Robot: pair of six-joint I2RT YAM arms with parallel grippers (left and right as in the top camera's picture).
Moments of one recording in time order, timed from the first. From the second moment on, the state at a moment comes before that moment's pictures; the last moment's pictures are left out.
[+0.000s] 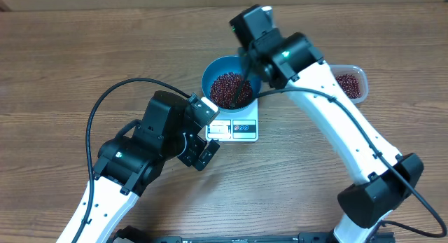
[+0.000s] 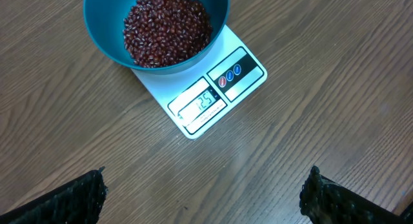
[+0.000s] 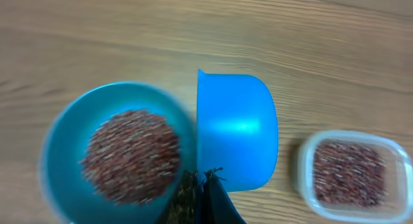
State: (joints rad) left arm -0.49 1.12 1.09 -0.90 0.12 0.18; right arm 0.55 1.87 1.94 -1.12 0.37 0.33
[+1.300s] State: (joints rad) left arm -0.49 1.12 1.09 -0.90 0.12 0.18; right arm 0.14 1.87 1.94 -1.27 0.45 0.50
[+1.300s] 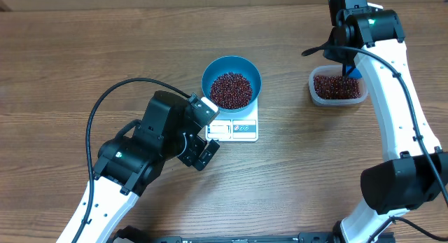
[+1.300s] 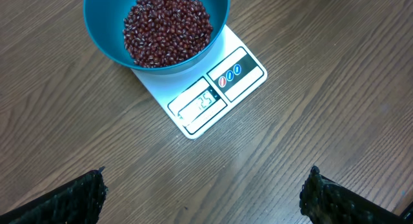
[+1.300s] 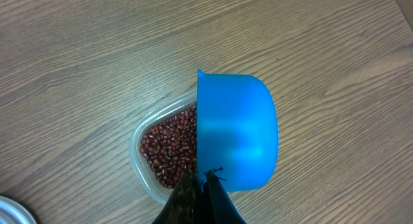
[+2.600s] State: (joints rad) left arm -0.49 1.12 1.09 -0.90 0.12 0.18; right arm 0.14 1.87 1.59 -1.02 0.56 0.46
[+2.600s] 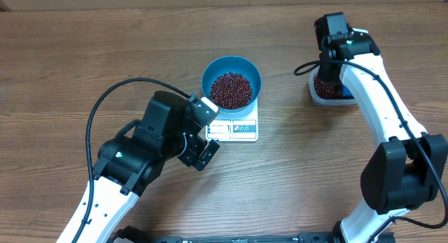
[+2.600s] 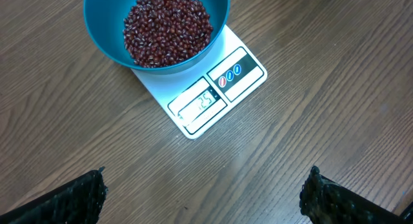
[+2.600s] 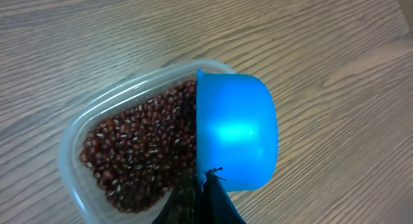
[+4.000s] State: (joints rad) left arm -0.49 1.12 1.09 -0.90 0.12 0.18; right arm 0.12 1.87 1.52 -0.93 0.27 0.36
